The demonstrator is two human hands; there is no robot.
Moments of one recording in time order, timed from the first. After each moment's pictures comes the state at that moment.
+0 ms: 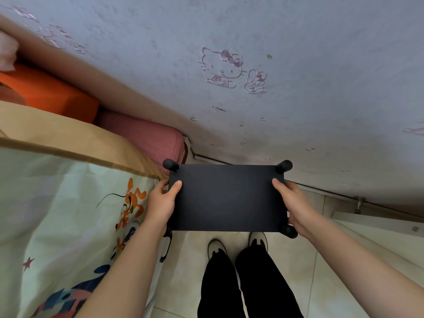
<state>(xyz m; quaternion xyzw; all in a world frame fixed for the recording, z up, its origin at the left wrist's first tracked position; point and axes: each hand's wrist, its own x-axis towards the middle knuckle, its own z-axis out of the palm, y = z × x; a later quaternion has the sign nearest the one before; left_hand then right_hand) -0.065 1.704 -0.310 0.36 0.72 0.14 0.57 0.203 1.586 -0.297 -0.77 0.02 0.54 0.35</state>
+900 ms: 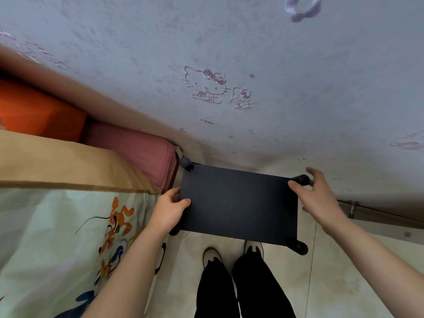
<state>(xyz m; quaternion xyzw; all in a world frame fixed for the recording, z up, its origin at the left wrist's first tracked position) -0.026 1.711 -0.299 0.46 0.67 0.06 0.58 0.264 1.589 -0.263 -0.87 -0.17 0.40 0.25</state>
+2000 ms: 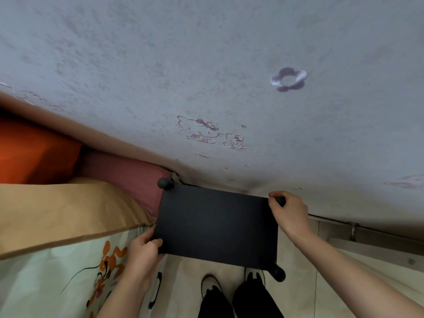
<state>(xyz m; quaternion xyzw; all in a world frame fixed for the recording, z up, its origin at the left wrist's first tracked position) -0.059 1.717 -0.312 0.25 0.73 0.14 0.62 0.249 1.642 -0.280 -0.88 -0.22 0.35 0.23</state>
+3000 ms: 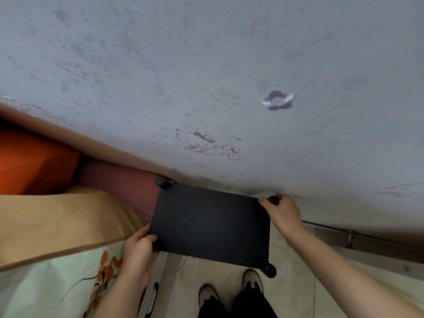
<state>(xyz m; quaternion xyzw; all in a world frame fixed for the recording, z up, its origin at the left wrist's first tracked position) -0.052 1.738 -0.318 0.23 0.73 0.21 0.60 0.253 1.661 -0.280 -0.87 -0.15 0.40 0.25</state>
